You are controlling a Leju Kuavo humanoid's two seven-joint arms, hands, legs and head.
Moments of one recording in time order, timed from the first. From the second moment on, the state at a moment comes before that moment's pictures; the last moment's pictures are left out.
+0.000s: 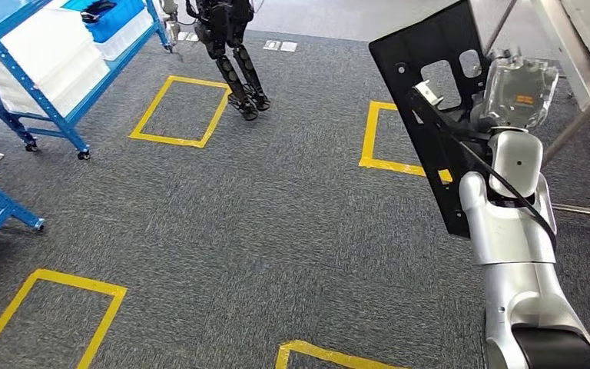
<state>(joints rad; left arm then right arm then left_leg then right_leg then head) -0.06 -0.09 0.56 -0.21 -0.19 0.18 -0.04 -0.77 -0.18 0.07 -1.23 1.54 -0.33 0.21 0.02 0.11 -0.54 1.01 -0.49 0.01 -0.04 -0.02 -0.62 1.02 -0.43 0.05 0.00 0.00</state>
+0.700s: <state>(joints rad) -0.06 -0.10 0.61 -0.21 -0.17 0.18 -0.06 -0.87 -0.13 0.08 -1.15 1.57 -0.36 0.22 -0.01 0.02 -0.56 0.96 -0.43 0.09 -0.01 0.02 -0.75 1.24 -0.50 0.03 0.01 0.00</state>
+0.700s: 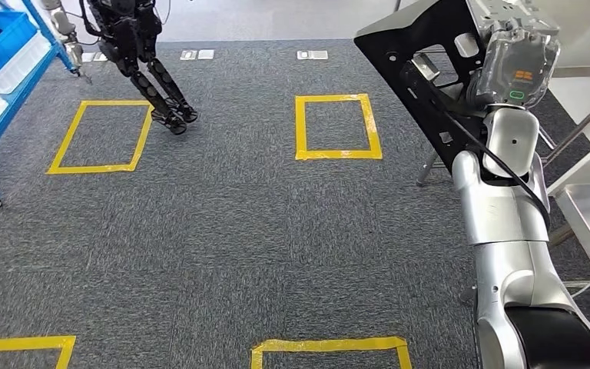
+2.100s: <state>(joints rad) -0.07 -0.10 0.64 -0.21 -0.21 0.17 -0.10 -0.88 -0.20 0.13 -1.12 1.57 -0.41 0.28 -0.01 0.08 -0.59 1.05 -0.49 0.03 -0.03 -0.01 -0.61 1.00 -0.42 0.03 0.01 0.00</state>
